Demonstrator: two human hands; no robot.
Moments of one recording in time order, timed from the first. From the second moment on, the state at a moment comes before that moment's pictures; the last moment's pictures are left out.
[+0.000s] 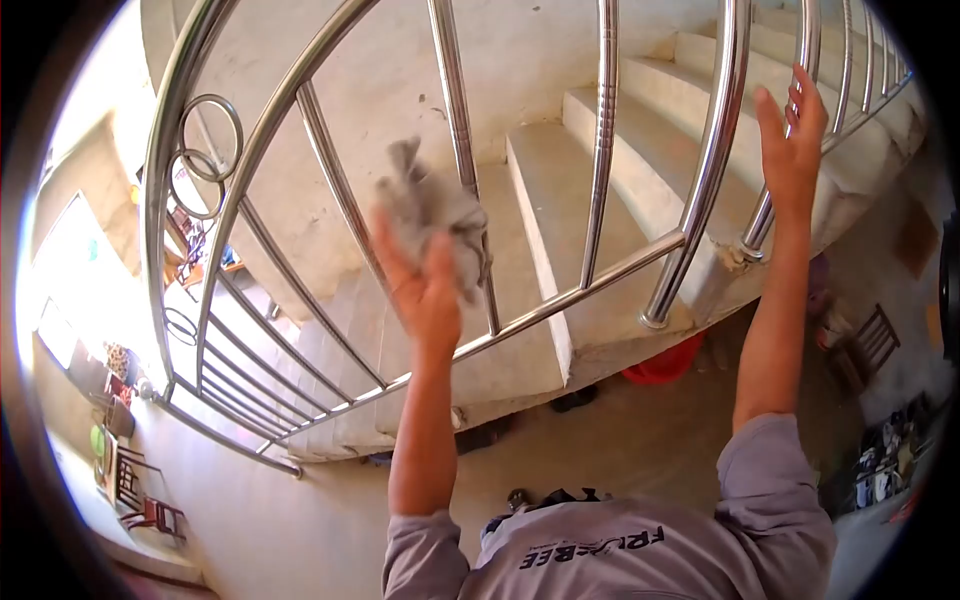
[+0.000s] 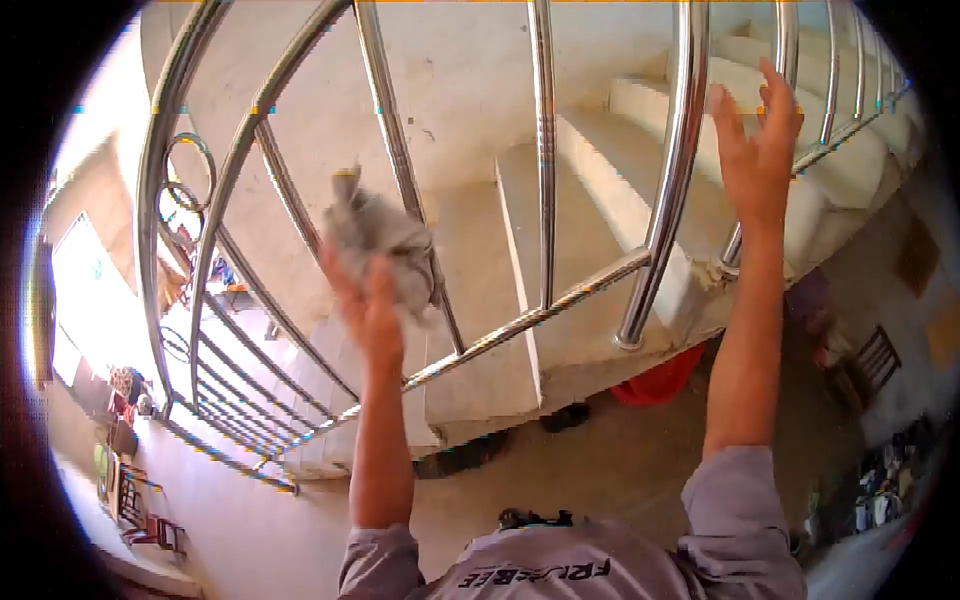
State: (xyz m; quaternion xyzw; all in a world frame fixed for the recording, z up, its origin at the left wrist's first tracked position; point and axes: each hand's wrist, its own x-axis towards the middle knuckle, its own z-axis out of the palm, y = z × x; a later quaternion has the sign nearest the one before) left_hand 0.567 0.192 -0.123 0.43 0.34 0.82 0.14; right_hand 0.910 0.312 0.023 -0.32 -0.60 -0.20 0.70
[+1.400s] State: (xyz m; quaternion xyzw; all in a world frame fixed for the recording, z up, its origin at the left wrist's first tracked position) left_hand 0.338 -0.291 -0.355 0.28 0.53 0.67 0.43; right_hand 0.437 0.029 -0.148 -0.12 -0.78 0.21 0.58
